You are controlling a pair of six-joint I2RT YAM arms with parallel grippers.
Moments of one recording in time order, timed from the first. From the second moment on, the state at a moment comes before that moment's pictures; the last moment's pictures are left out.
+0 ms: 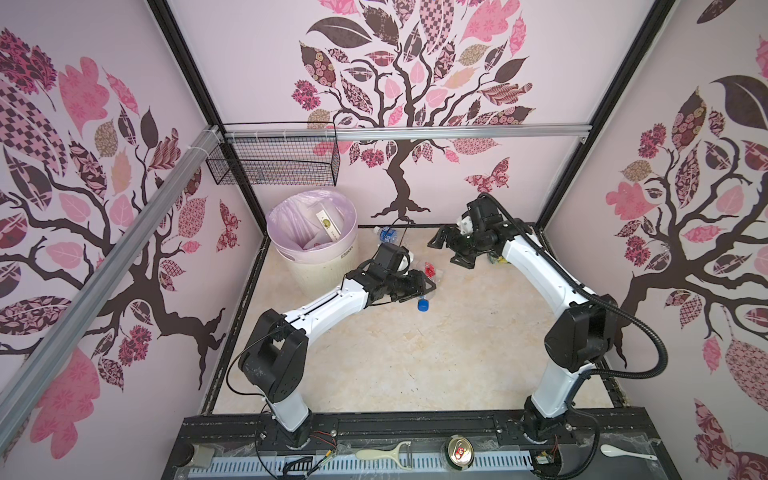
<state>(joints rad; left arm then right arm) -0.64 1.69 1.29 -0.33 0.45 -0.78 0.32 1.78 1.76 -0.85 -0.38 0.73</state>
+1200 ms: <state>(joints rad) -0.16 1.52 2.06 -0.64 -0.20 -0.39 0.64 1.62 2.05 -0.88 -0.21 0.53</state>
